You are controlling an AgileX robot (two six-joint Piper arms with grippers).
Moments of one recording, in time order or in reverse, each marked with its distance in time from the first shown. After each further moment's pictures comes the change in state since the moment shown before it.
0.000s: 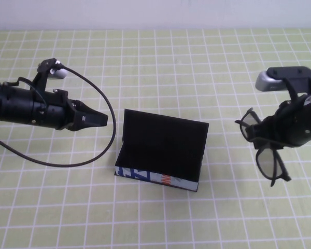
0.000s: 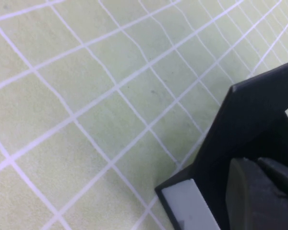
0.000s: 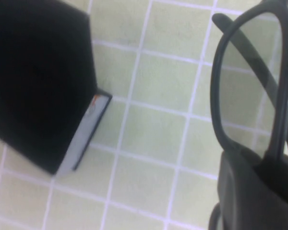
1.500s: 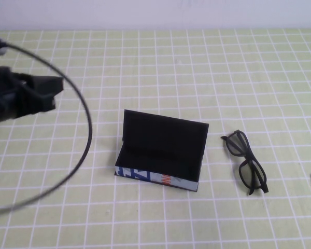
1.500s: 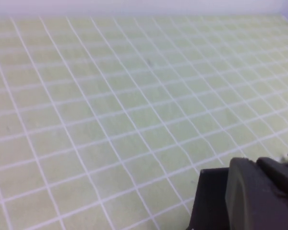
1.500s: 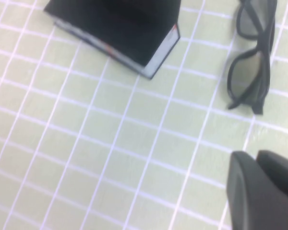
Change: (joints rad) right arm 0.000 -0.686 0.255 0.036 0.216 0.005; left arm 0.000 -0.592 0.345 -0.194 -0.423 0.046
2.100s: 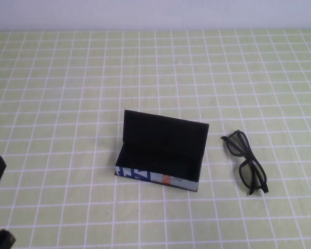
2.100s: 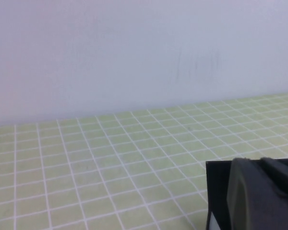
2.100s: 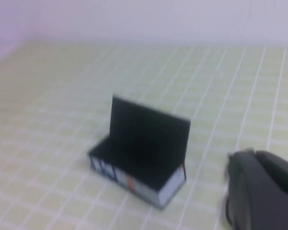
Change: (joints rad) right arm 0.000 -0.698 0.363 0.099 -0.330 -0.073; left arm 0.000 -0.939 0.609 -0.197 -0.243 0.196
